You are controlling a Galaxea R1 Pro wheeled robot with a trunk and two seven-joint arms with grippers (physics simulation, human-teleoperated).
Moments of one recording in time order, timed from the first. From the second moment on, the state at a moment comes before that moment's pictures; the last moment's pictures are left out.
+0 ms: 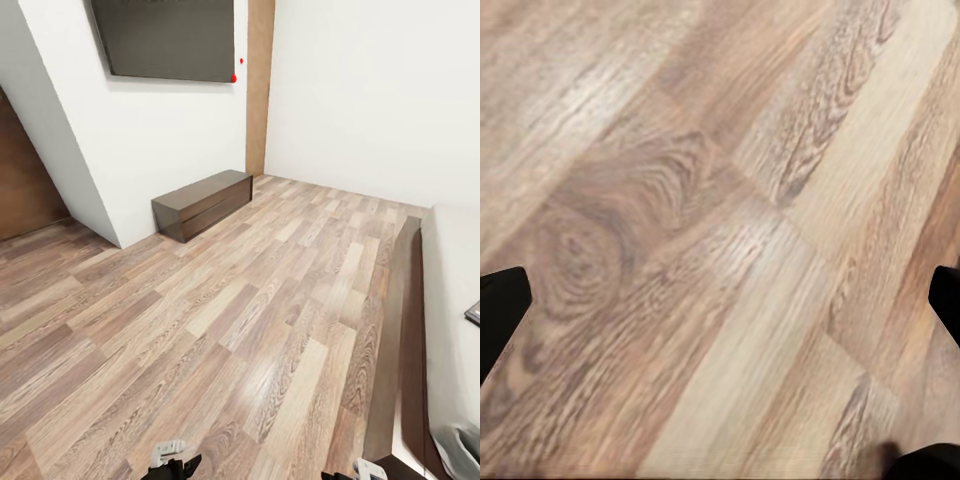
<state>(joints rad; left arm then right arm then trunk) -0.38 0.01 0.07 -0.23 0.20 -0.10 -0.53 -0.43 -0.12 -0.29 -0.09 -0.06 0.01 0.32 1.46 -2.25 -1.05</state>
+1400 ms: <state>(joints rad) -0.38 0.01 0.07 -0.23 0.20 -0.10 -0.53 -0.43 -0.12 -0.29 -0.09 -0.06 0.01 0.32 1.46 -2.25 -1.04</state>
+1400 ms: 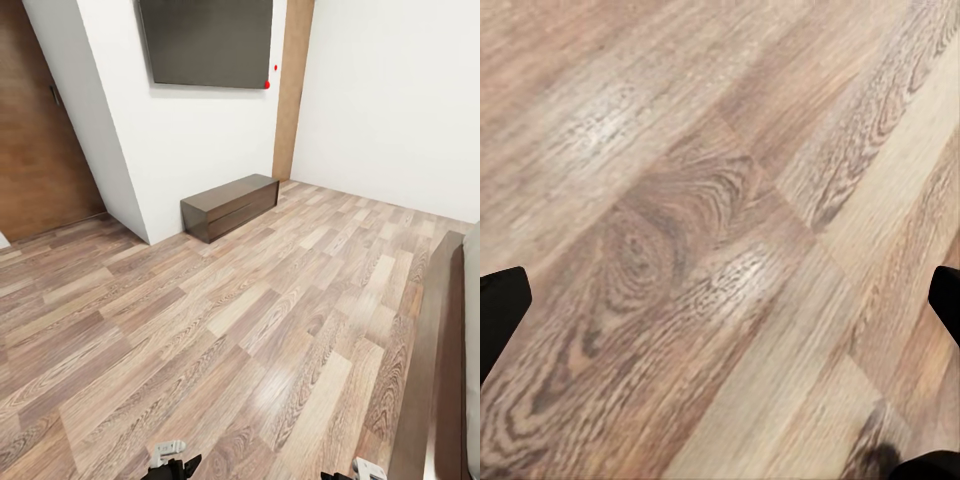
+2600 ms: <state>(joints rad) -0.38 0.01 0.07 -0.22 0.20 -0.10 -0.53 -0.43 -0.12 -0.29 -0.09 -0.06 0.01 0.32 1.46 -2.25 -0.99</state>
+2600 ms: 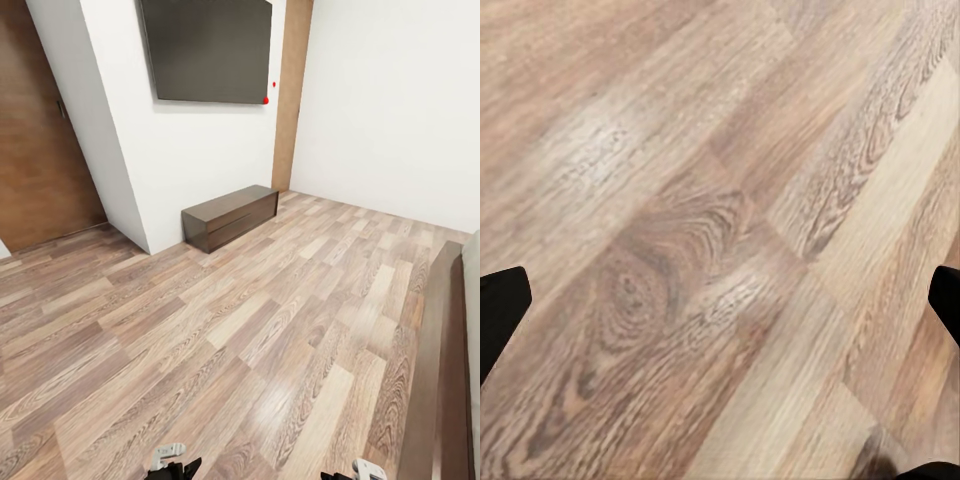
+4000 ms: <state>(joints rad) -0.38 0.01 0.07 -0.21 0.20 -0.10 -0.53 -0.43 -0.12 -0.29 -0.09 -0.06 0.01 0.32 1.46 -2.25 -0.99</state>
